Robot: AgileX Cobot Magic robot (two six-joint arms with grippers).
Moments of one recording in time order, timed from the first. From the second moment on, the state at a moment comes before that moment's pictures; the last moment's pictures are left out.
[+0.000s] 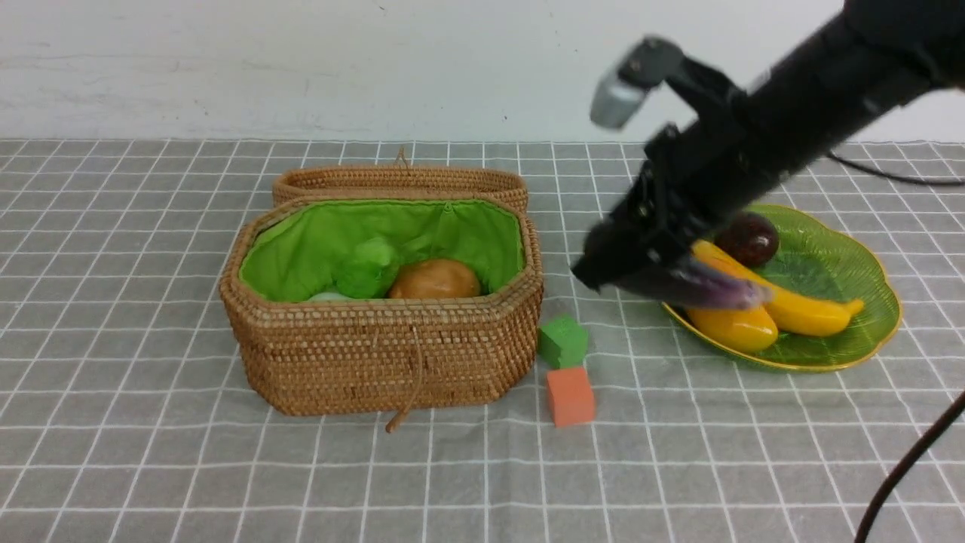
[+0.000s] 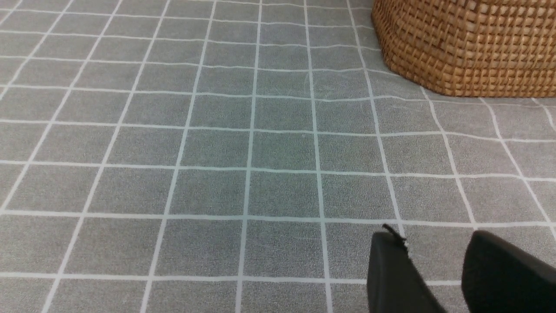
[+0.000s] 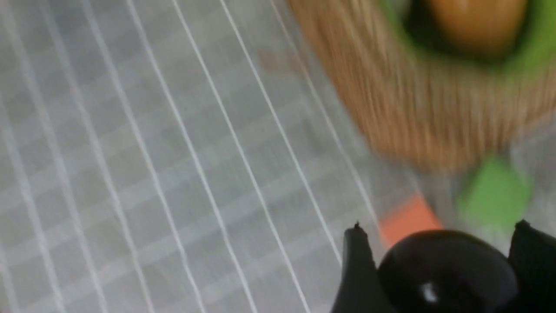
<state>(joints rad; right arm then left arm) 0.34 1.76 -1.71 0.68 1.16 -0.95 -0.06 -0.01 0.02 0.09 0.44 -0.18</state>
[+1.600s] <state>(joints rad) 0.15 1.74 -1.80 0.67 1.11 -0.56 -0.06 -0.01 0.02 0.09 0.44 -0.18</state>
